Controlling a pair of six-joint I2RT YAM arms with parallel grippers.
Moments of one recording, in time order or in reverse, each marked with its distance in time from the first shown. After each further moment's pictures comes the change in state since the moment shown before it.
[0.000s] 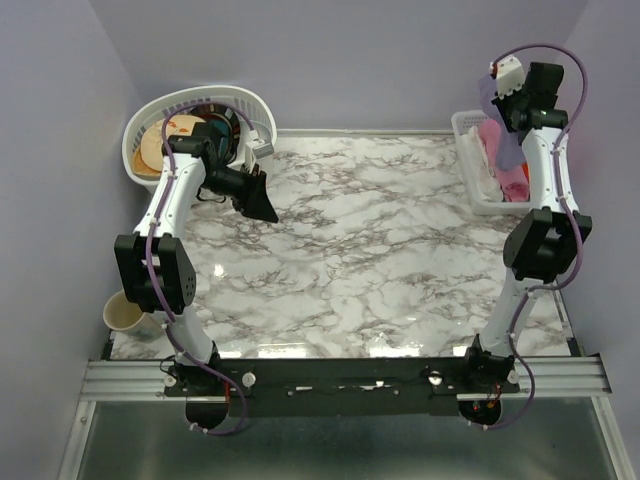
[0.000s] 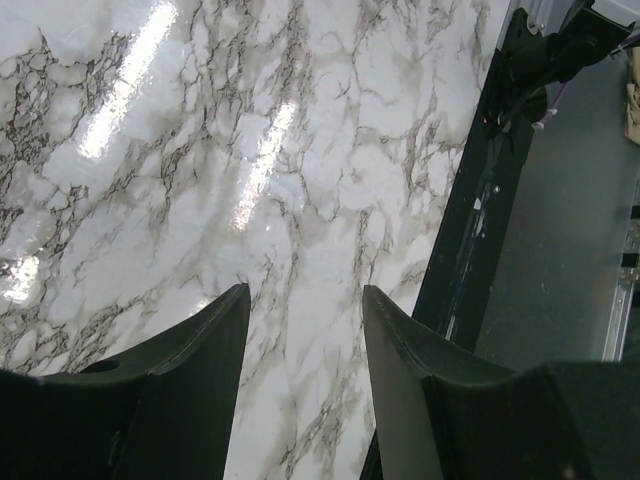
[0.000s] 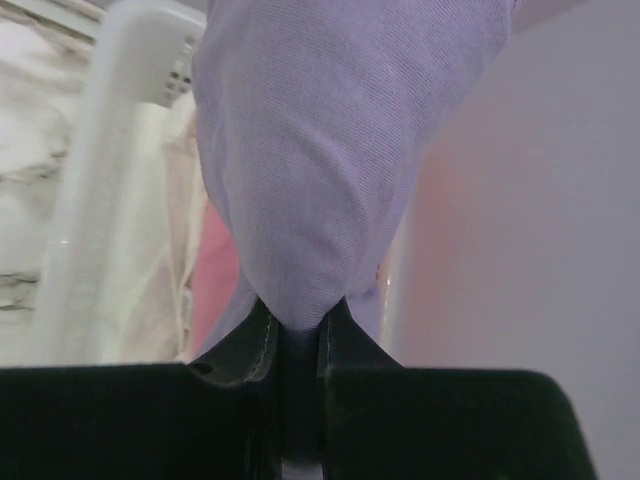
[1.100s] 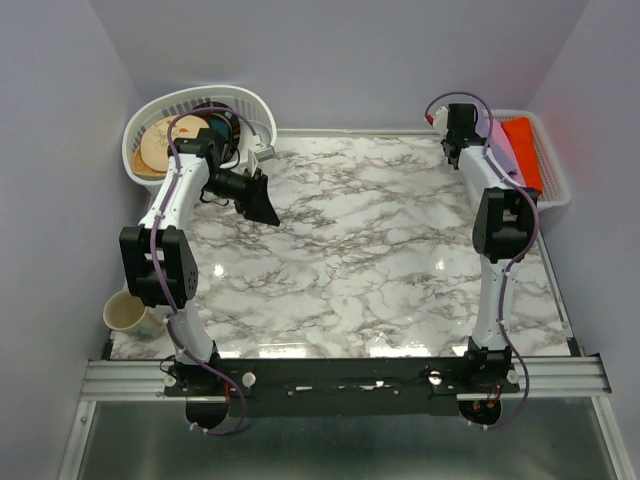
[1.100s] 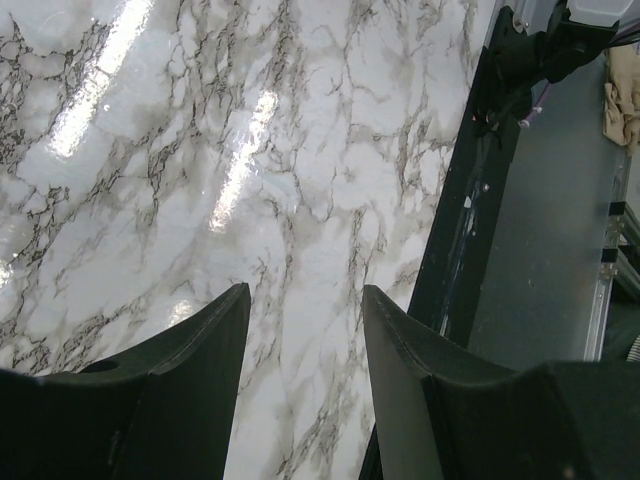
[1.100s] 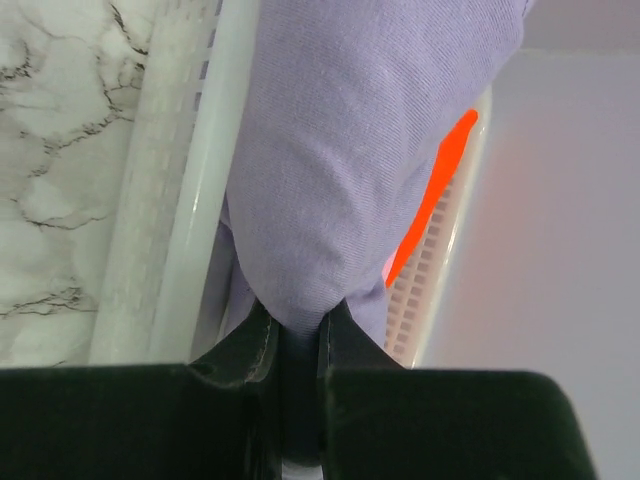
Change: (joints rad) left arm 0.000 0.044 -0.027 -0.001 0.028 0.025; right arm 0.182 0.277 -0.176 0.317 0.544 -0.272
